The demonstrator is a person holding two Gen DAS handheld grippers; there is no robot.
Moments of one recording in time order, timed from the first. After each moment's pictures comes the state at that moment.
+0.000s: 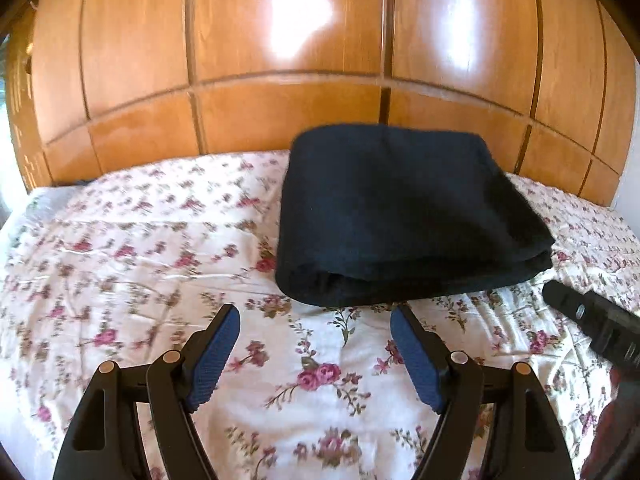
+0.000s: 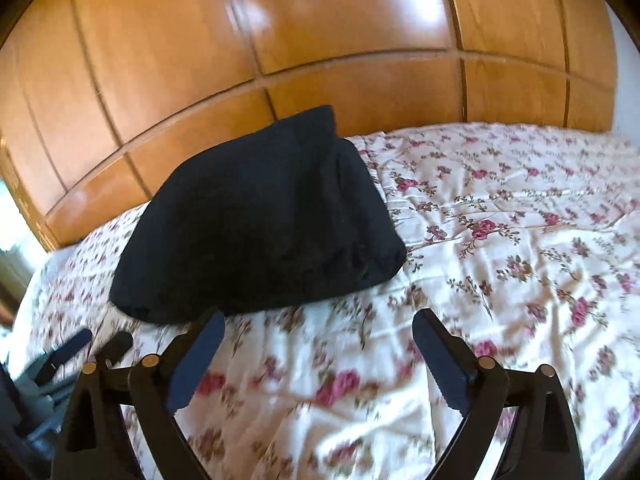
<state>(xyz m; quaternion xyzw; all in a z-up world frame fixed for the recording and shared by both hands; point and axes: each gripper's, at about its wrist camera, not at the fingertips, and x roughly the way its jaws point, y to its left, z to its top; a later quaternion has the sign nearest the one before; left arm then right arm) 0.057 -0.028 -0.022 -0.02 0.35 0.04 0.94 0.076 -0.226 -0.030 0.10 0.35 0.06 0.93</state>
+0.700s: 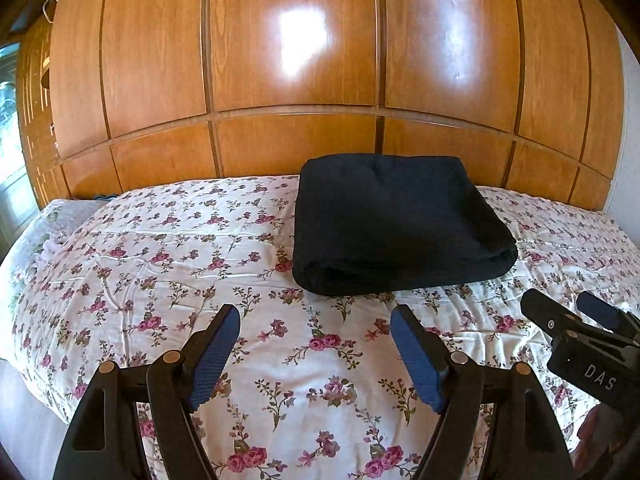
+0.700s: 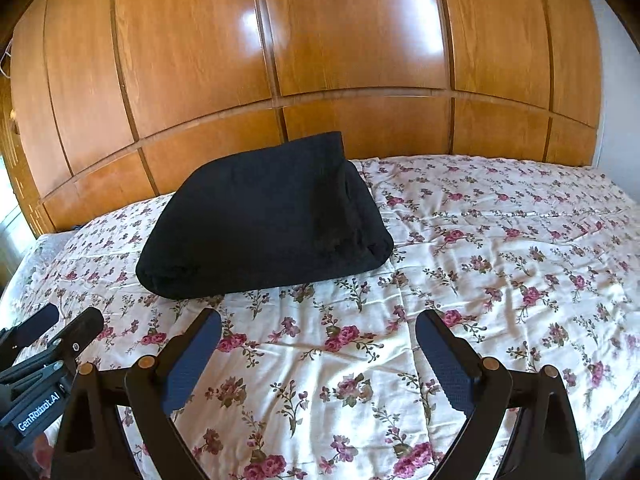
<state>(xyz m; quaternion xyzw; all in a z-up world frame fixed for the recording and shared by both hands) 0.006 -0.030 0.012 -0.01 0.32 0.05 0.95 0.026 -0.212 -0.007 0.07 0.32 0.04 0.94</state>
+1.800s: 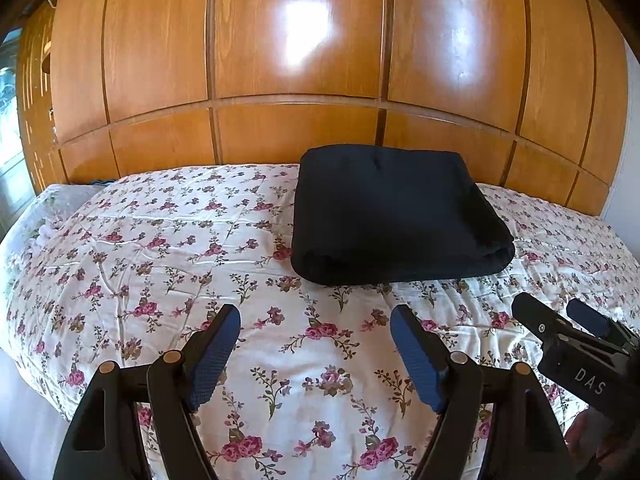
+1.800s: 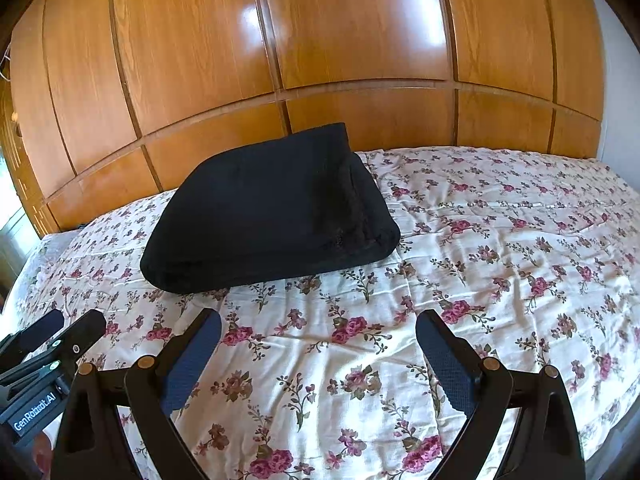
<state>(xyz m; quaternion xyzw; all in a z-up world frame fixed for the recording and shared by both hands) 0.007 -0.028 0.010 -0.03 0.34 0.04 0.94 0.028 -0.207 -0.012 0.08 0.33 0.04 0.94</state>
